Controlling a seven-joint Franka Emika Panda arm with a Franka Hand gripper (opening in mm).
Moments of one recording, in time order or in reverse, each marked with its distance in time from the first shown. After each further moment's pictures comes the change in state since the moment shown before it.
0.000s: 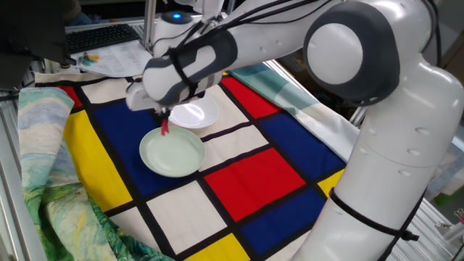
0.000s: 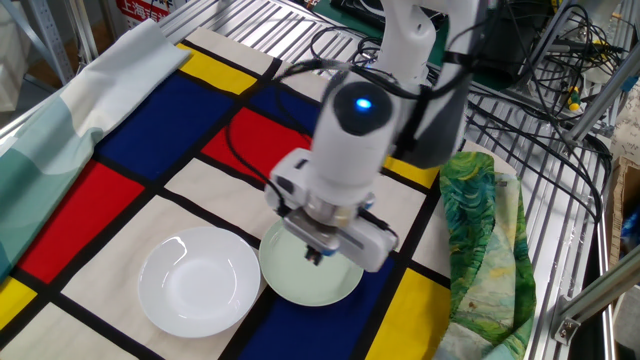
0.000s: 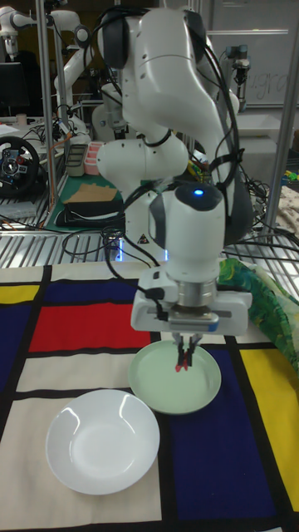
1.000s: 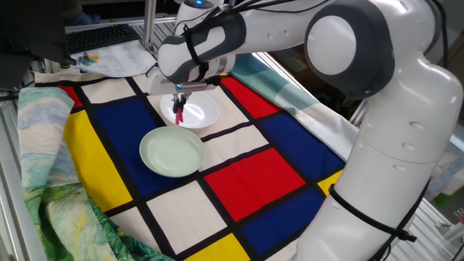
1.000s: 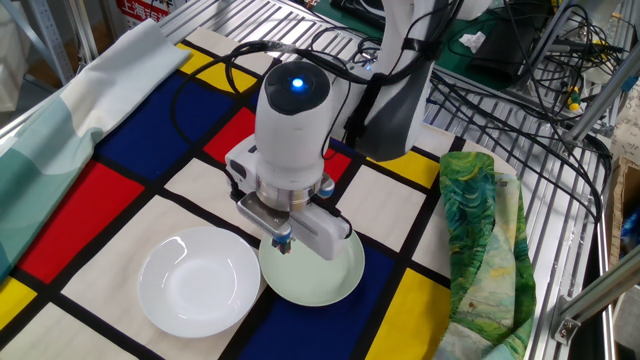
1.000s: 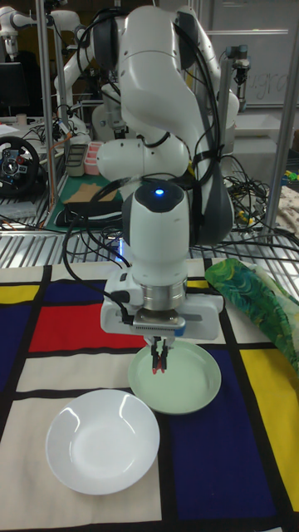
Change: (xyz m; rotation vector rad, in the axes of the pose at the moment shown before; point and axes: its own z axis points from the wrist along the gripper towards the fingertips) arm -0.021 -0.049 -0.009 -0.023 0.032 0.058
